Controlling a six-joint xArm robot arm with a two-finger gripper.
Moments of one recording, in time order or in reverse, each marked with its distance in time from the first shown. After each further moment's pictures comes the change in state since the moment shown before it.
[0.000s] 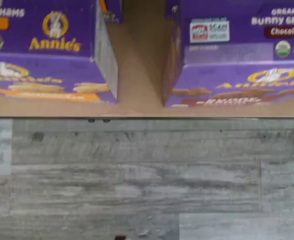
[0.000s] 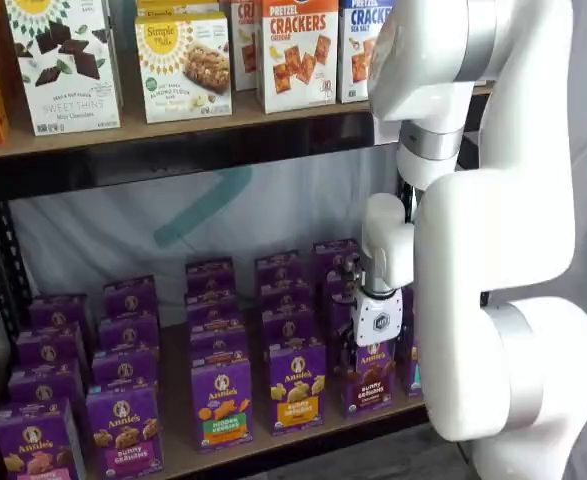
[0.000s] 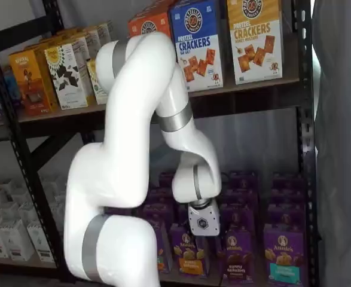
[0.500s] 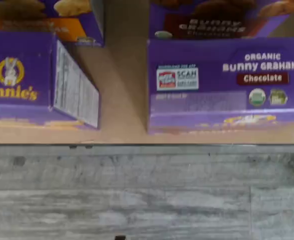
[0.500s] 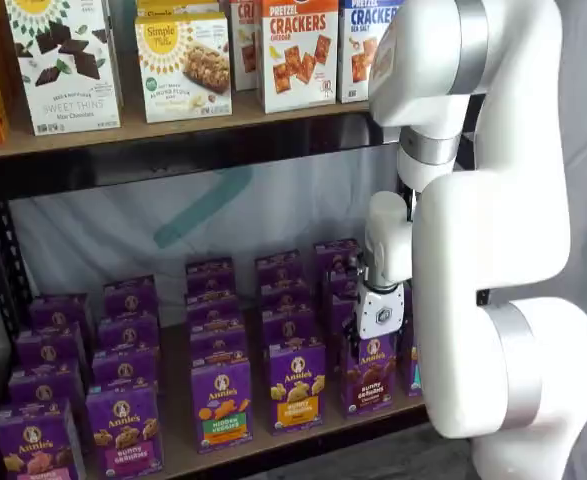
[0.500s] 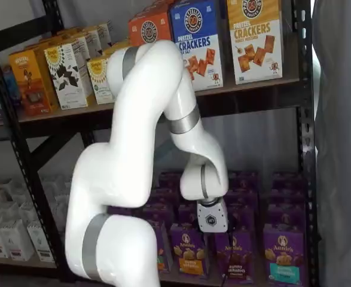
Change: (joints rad) arm -0.030 0.095 -0.126 0.058 0.019 -0.088
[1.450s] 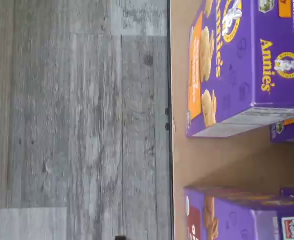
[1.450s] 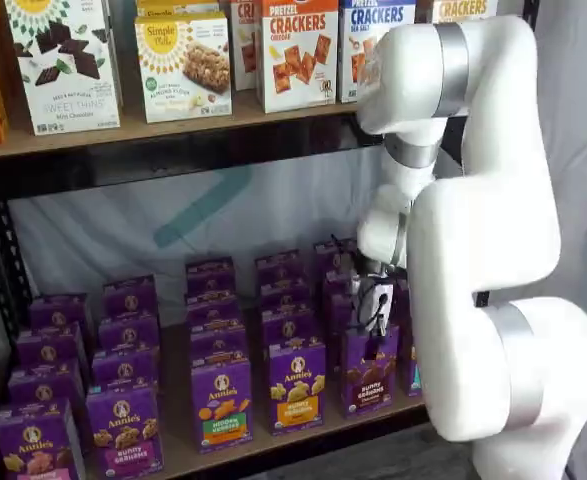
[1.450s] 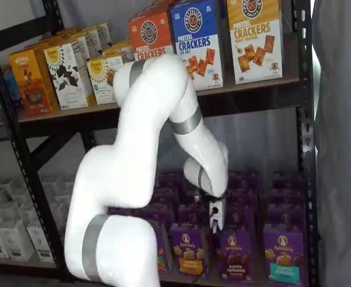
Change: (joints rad) arm 0.034 0.125 -0.235 0.611 0.169 -2.115
